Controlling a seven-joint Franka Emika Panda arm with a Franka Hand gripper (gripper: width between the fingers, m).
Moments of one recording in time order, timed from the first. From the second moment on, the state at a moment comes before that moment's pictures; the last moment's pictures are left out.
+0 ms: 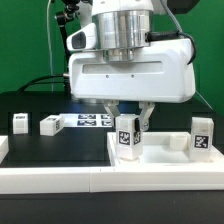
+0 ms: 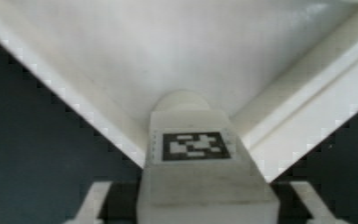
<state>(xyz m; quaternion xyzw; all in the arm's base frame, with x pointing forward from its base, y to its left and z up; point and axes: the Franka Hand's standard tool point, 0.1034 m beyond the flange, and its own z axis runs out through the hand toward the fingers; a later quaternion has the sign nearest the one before) 0.620 0.007 0.078 -0.92 0.39 -0.02 0.06</state>
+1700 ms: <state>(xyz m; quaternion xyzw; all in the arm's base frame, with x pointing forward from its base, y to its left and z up) 0.621 0.017 0.076 -0.88 0.47 -0.01 0.07</state>
